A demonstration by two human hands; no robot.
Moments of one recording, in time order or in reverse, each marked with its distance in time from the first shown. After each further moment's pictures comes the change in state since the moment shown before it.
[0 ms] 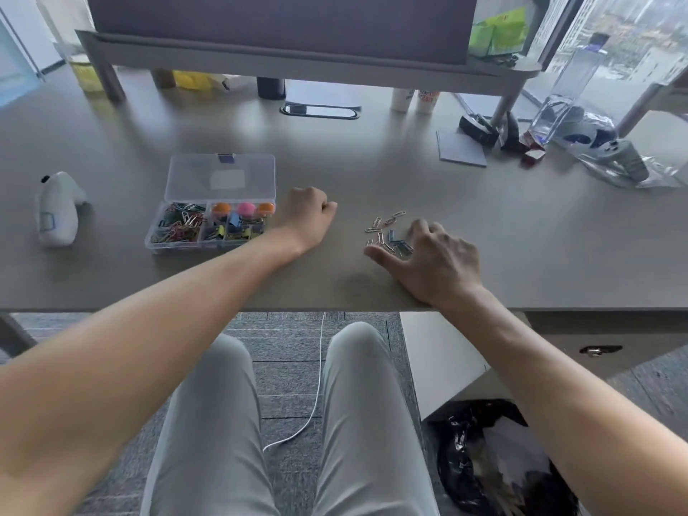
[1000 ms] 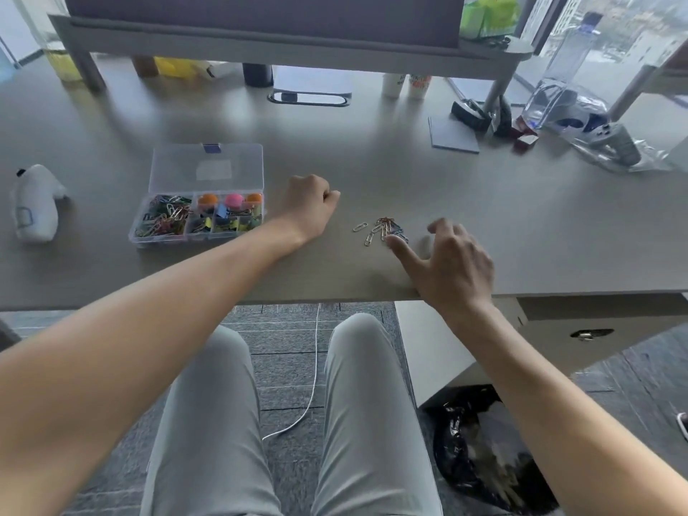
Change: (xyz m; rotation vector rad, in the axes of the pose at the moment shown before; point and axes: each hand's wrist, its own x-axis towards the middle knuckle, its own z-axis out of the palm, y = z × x) left_hand 0.002 0.016 0.007 -0.027 0.003 0.038; right_hand -0.028 0.019 0.008 0.227 0.138 0.167
